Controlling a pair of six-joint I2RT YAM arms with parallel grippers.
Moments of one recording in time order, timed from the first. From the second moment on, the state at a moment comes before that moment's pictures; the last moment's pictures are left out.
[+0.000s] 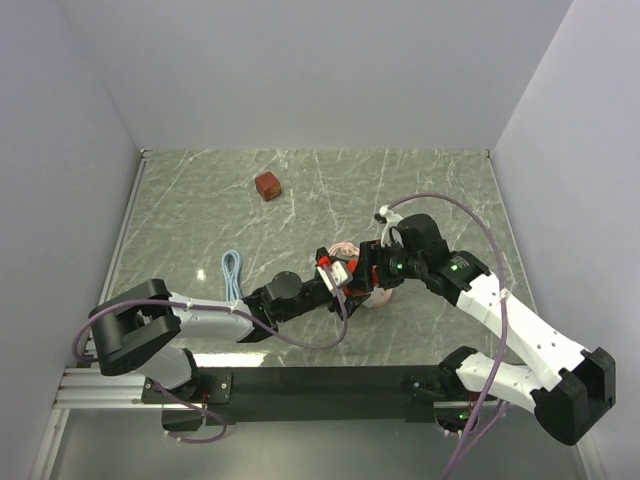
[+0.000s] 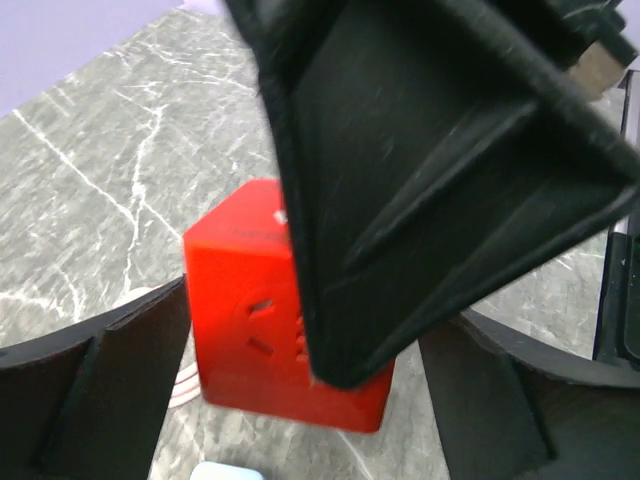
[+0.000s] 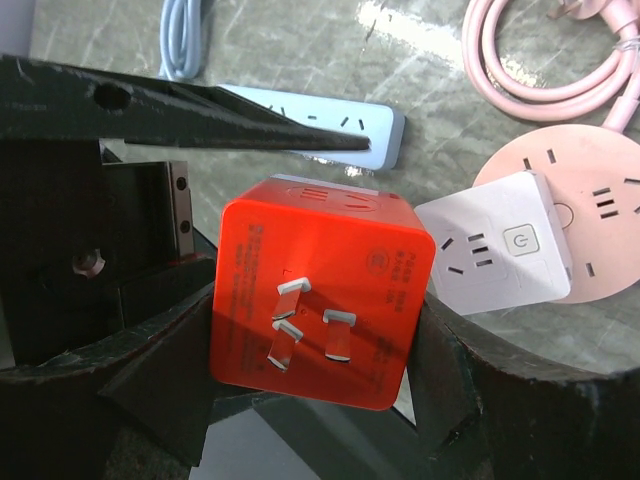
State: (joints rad) left arm -1.10 1.47 0.55 0.90 -0.02 0.07; right arm 0.58 1.02 0.86 -0.57 -0.36 0.43
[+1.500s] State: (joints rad) left arm -0.96 1.24 0.38 1.15 0.24 -0.35; right arm 0.59 0.47 0.32 0.27 -0.30 0.62
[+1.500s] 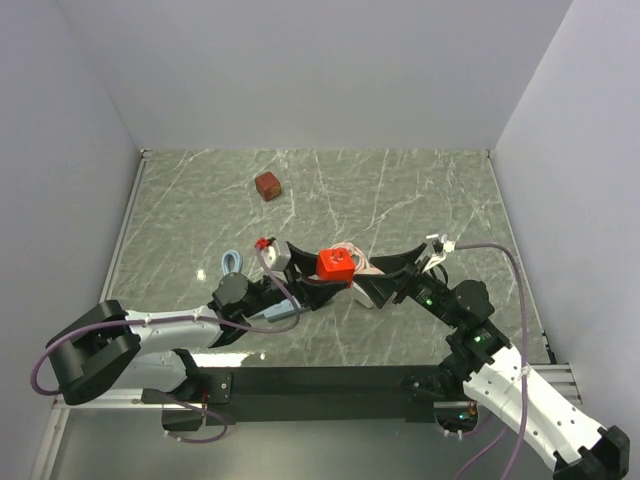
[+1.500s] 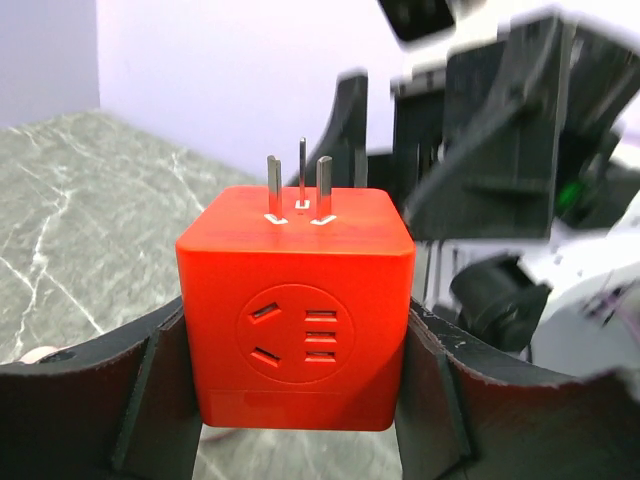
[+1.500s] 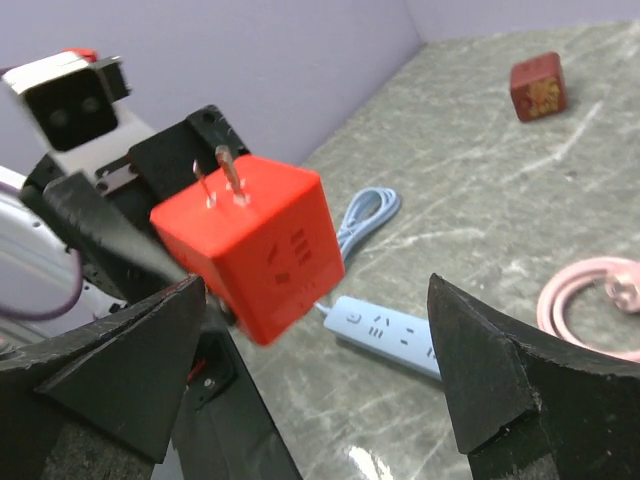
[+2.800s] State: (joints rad) left arm -0.93 1.31 0.33 1.32 0.43 -0.64; right arm 0.59 0.83 0.21 1.03 -0.65 0.72
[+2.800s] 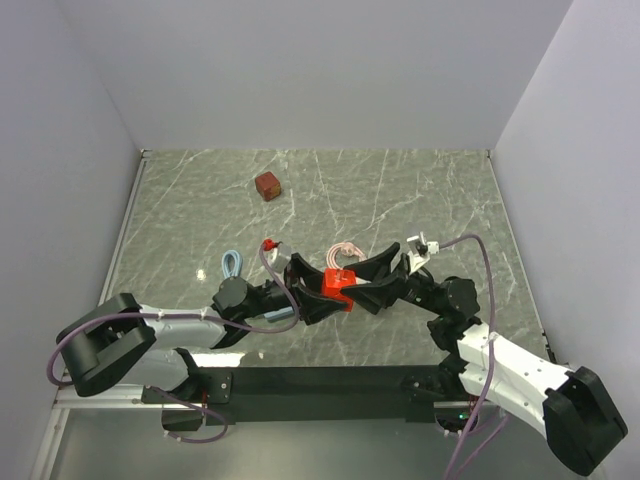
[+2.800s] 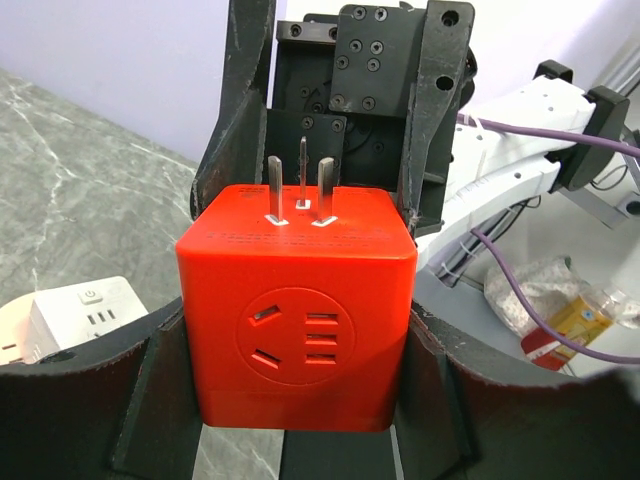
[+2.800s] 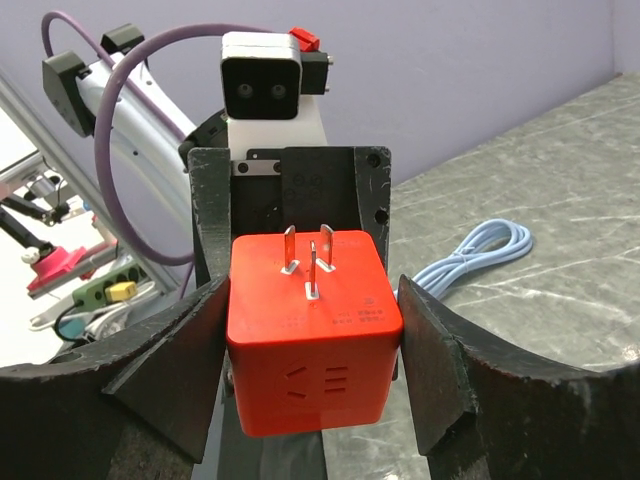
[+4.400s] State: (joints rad) left arm -0.97 1.26 0.33 1.25 0.47 -0.56; right arm 0.62 0.66 0.16 0.88 -0.66 0.65
